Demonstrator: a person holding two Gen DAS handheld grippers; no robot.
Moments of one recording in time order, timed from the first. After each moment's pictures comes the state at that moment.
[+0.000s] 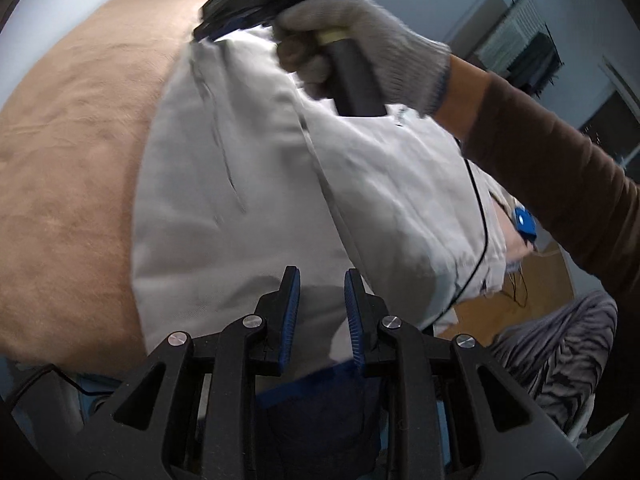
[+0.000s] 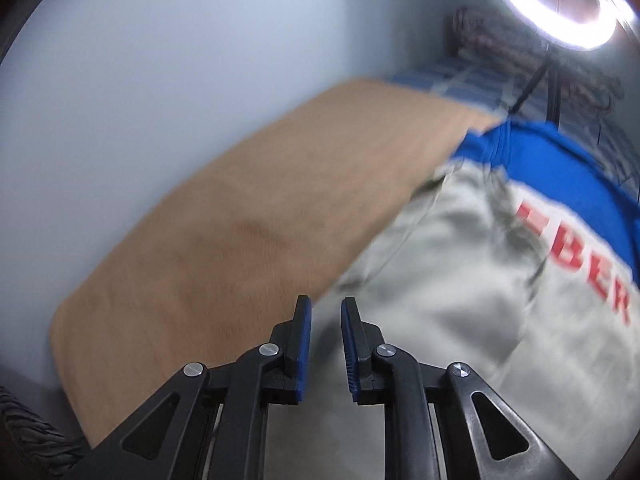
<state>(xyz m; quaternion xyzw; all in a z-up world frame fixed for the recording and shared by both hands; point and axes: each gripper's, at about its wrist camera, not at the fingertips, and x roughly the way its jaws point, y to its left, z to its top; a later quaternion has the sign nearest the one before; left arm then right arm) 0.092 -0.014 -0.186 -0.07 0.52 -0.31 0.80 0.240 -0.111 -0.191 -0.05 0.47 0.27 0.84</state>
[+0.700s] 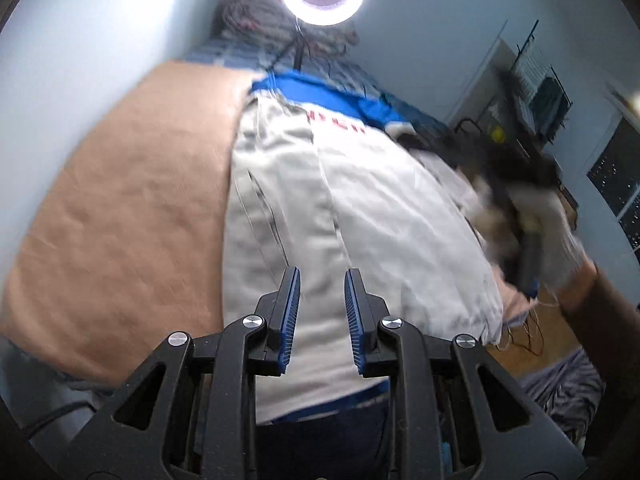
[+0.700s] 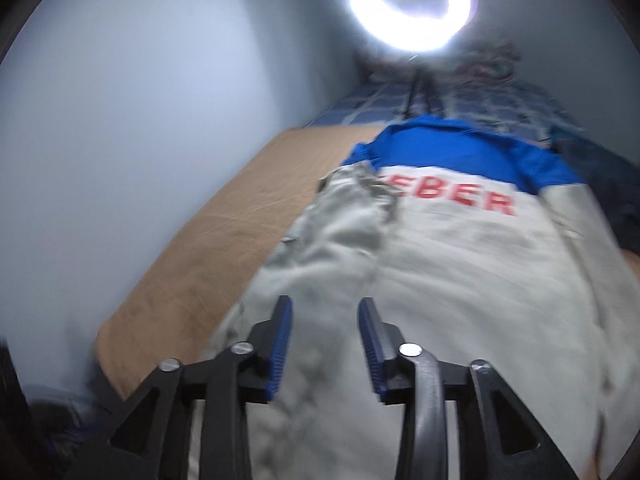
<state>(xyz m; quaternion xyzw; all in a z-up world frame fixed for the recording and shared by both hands) 0.091 0.035 -0.098 -0.09 0.41 -0.25 0.87 0.087 -0.254 -0.112 0.06 0.40 0.18 0.90</state>
